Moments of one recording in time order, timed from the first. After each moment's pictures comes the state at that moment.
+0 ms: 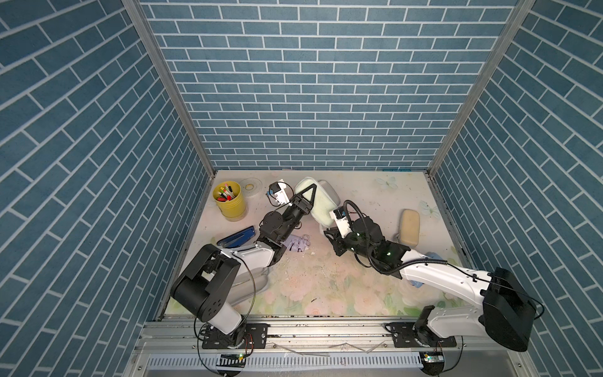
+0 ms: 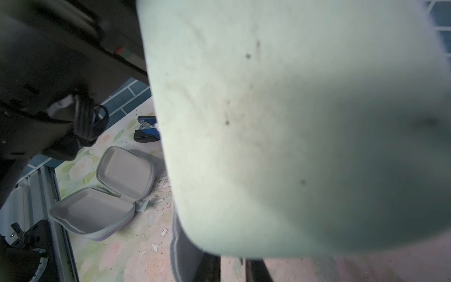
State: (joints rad) left arm -0.56 1.57 0.70 1.21 0.06 -1.05; right arm 0.91 1.32 0.79 0.10 -0.03 0.21
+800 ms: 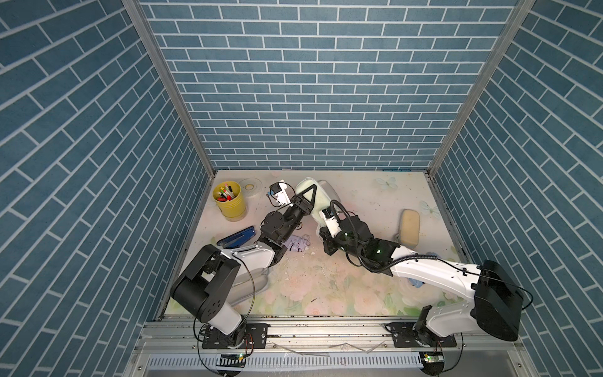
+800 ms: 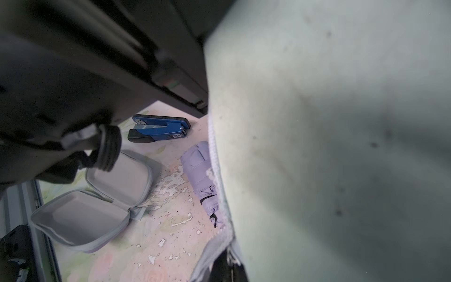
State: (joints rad) left arm -0.58 1.58 0.70 1.19 0.01 -1.01; right arm 1.00 1.42 0.91 0.05 0.07 0.20
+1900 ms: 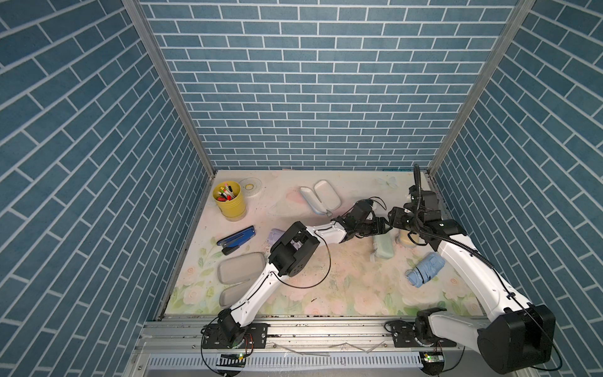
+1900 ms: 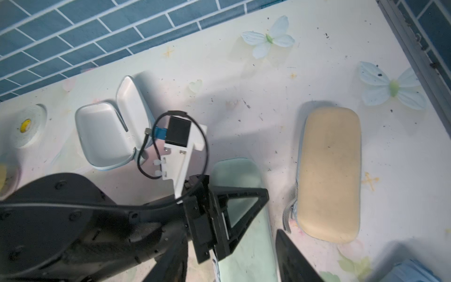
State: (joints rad) left arm -0.86 2.51 1.88 0.13 0.40 -0.85; right arm 0.26 1.19 0.99 -0.60 0.04 0.39
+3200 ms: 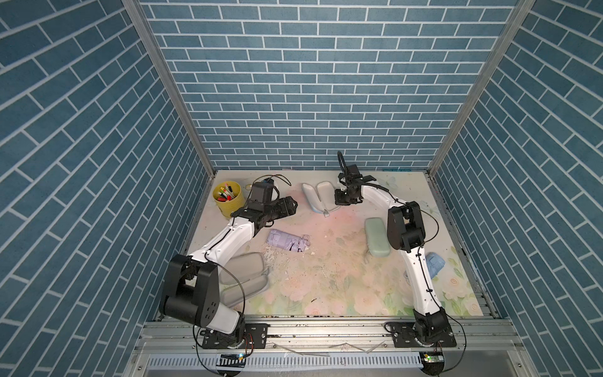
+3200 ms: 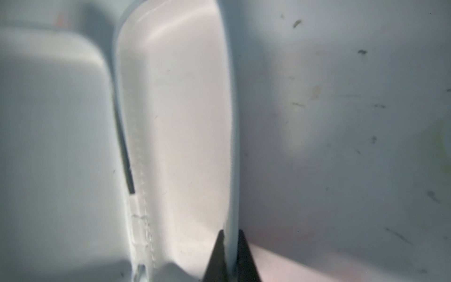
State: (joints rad) left arm -0.28 1.51 1.05 -0.23 0.24 -0.55; right arm 0.45 2.43 2.04 -0.71 -0.24 0.29
